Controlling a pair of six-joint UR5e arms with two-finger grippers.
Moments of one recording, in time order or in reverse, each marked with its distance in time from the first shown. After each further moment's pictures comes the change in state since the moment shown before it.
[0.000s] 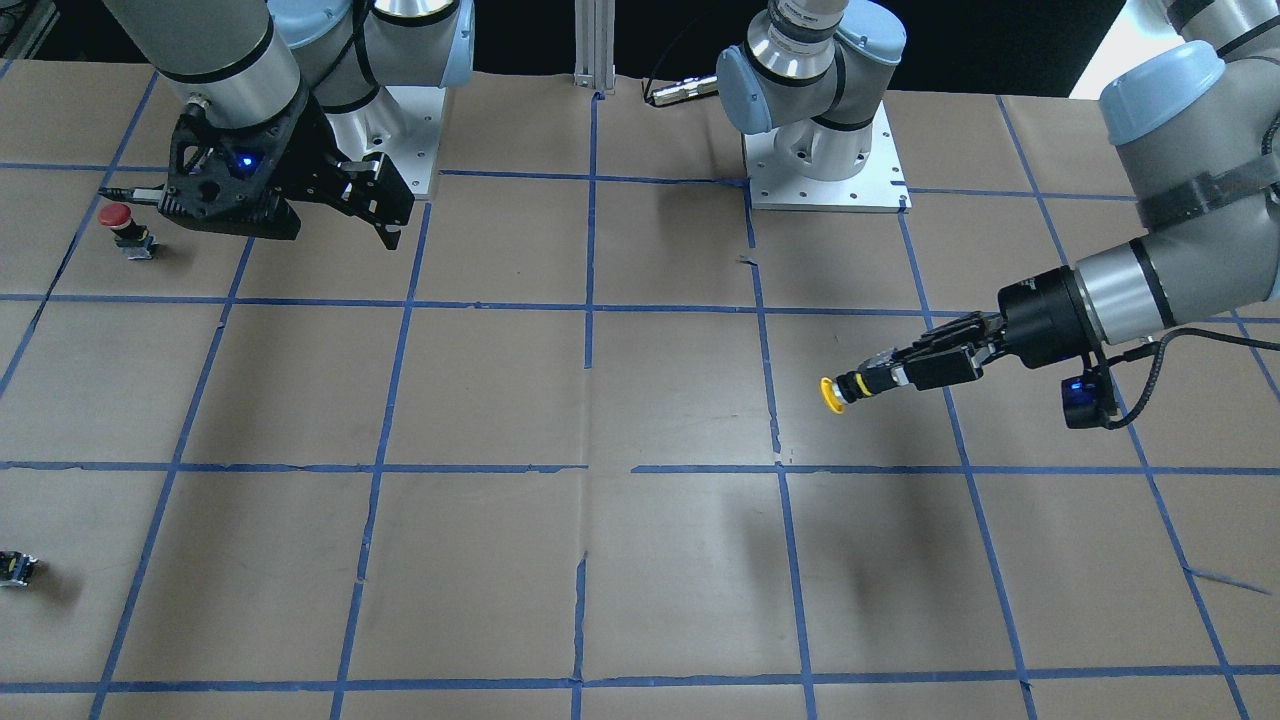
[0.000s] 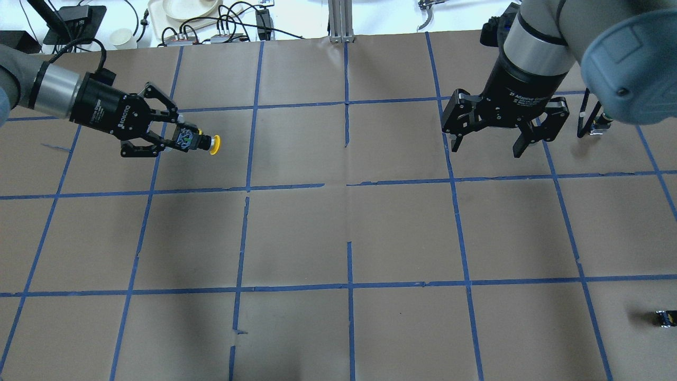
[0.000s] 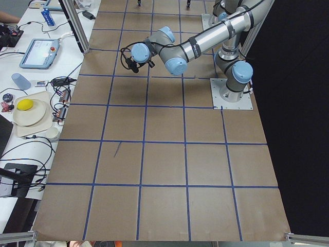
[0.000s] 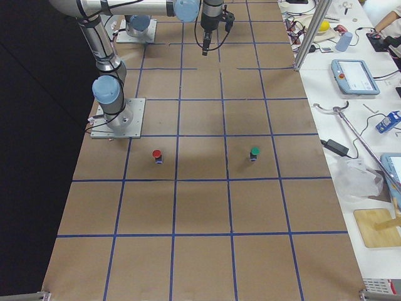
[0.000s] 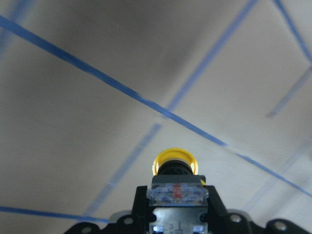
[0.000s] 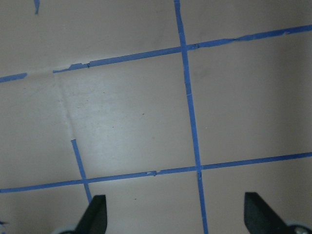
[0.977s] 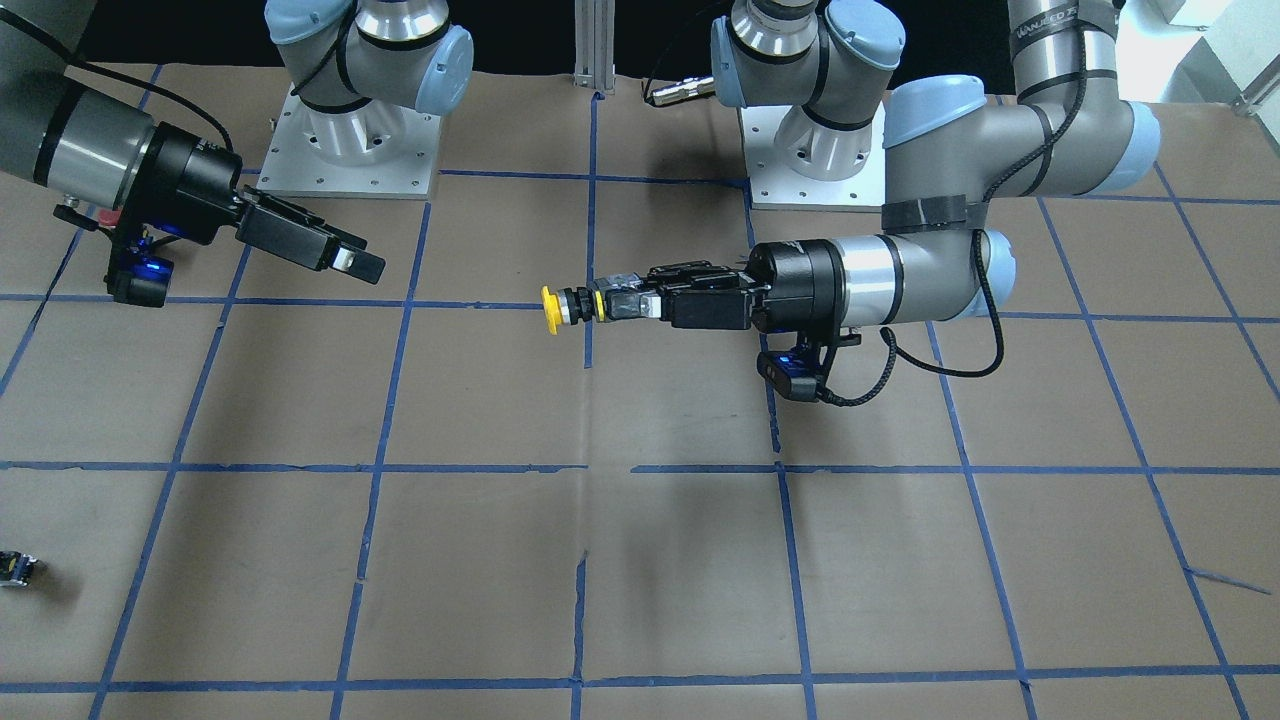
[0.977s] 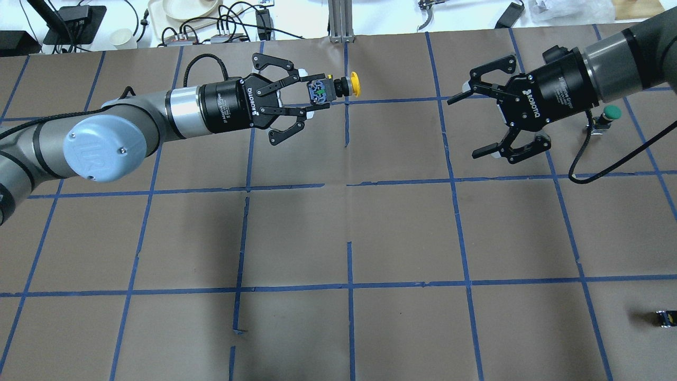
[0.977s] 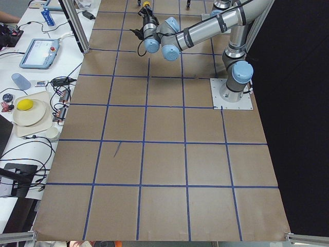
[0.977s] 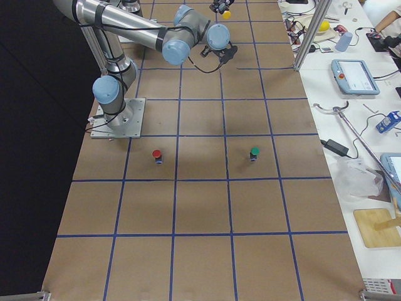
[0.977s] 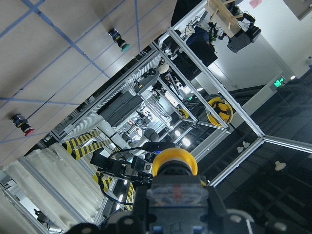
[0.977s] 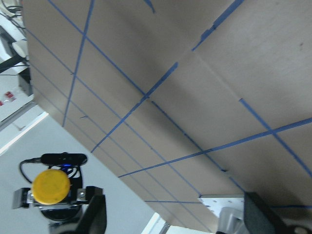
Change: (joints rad) left arm -0.315 0.006 -0.183 -0.044 -0.800 -0.025; right arm -0.325 -0.002 0.179 0.119 0.824 0.117
